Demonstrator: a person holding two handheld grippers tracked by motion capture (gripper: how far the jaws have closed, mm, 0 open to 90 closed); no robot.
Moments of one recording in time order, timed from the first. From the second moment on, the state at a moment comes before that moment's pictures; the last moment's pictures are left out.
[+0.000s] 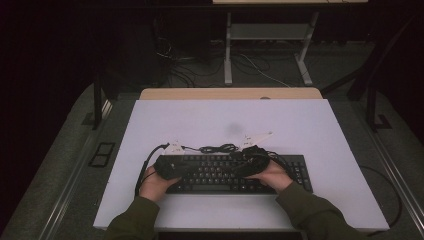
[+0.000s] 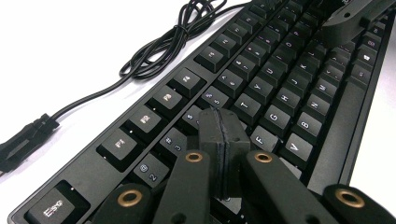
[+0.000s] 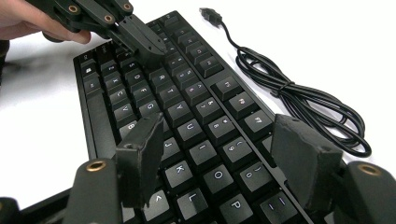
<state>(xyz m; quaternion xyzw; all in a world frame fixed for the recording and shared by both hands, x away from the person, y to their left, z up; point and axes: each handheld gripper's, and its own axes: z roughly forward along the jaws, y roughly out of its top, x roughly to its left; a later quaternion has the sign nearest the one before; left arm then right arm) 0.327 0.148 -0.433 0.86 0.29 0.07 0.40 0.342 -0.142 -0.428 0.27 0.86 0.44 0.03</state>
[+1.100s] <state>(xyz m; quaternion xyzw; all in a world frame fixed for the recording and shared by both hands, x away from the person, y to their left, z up) 0.320 0.150 -0.430 0.85 0.30 0.08 0.42 0.342 -0.143 -0.427 0.27 0.85 0.44 0.03</state>
